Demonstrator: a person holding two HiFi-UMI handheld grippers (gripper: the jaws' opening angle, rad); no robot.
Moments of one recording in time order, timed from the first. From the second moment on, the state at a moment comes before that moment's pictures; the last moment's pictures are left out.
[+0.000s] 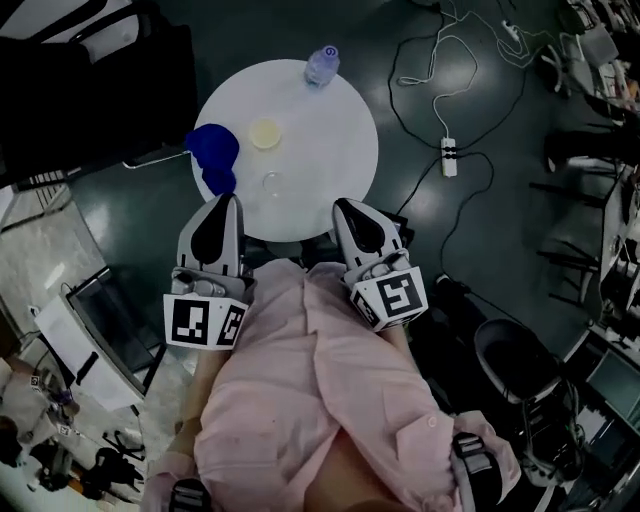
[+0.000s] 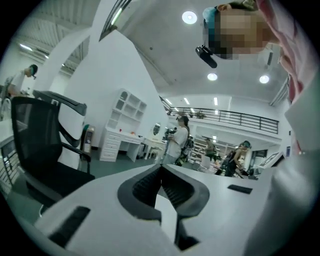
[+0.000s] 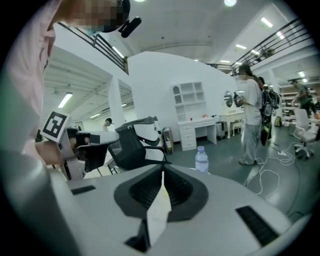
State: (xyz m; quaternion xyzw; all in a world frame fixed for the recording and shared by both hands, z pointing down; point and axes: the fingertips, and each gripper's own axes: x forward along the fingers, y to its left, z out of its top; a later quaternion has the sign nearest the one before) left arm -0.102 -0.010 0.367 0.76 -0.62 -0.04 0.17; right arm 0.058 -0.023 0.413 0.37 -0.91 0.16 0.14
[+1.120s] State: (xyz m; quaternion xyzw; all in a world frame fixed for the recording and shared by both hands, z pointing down) left arm -0.069 0.046 0.360 0.67 -0.73 -0.07 0.15; right arm 0.048 -0.050 0.415 0.22 -0.95 0.14 0.15
